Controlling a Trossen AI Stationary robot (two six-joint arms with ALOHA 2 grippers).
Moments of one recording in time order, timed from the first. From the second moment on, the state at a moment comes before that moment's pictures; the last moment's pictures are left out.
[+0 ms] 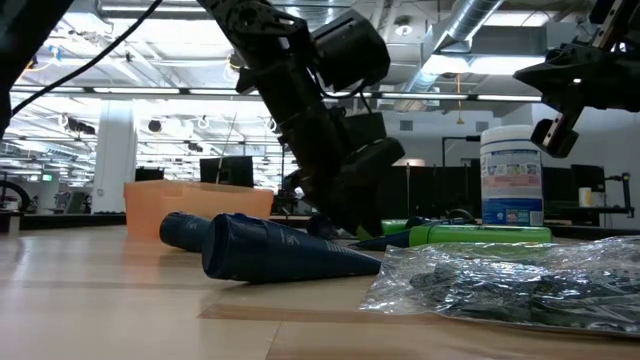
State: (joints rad) left arm -0.07 2.10 1.34 -0.23 -0.34 -0.48; right arm -0.19 0.02 0.02 0.04 -0.30 0.91
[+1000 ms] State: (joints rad) left arm -0.02 1.94 1.34 -0.30 -0.27 -0.48; right arm -0.19 0.02 0.02 0.04 -0.31 0.91
